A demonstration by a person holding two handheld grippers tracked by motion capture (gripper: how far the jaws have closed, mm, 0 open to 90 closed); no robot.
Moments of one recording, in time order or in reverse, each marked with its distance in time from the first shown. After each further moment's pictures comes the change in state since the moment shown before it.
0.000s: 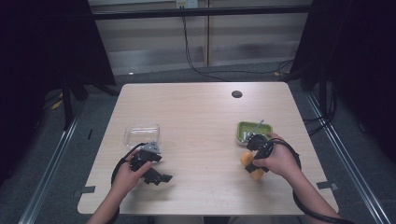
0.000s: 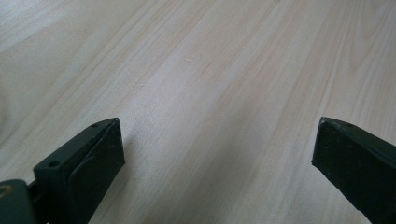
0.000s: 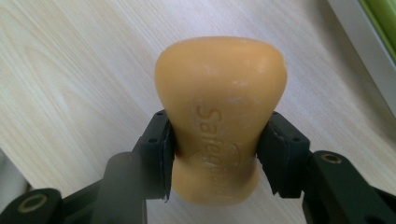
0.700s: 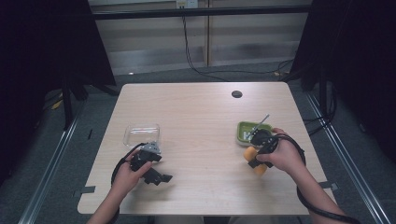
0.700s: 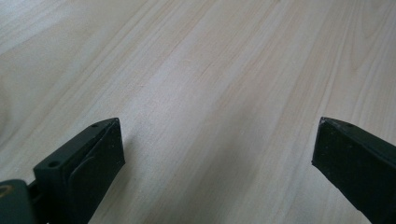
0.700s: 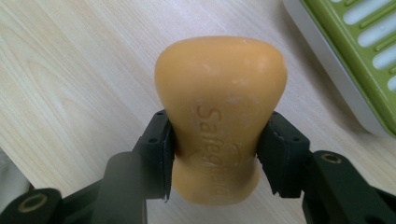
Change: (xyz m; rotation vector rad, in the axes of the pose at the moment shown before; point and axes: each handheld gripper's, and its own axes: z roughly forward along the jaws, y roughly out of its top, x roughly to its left) left arm -0.001 0.000 0.000 -0.003 0.004 0.001; right arm -0.010 0.000 -0.015 -0.003 -0.013 0.017
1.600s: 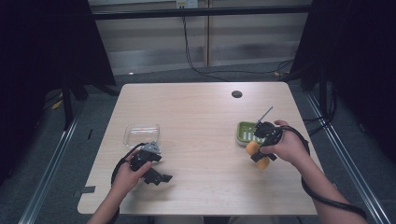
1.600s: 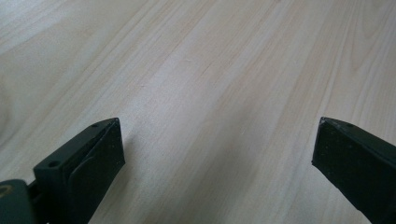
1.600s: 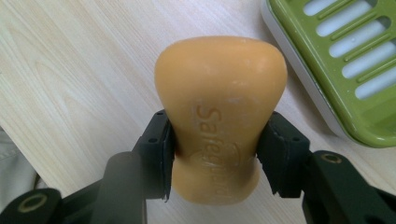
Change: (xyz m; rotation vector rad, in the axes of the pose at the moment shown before) left arm 0.000 0.000 0.000 -0.001 0.001 -0.001; right arm -0.019 0.007 -0.013 -0.004 0.034 -0.009
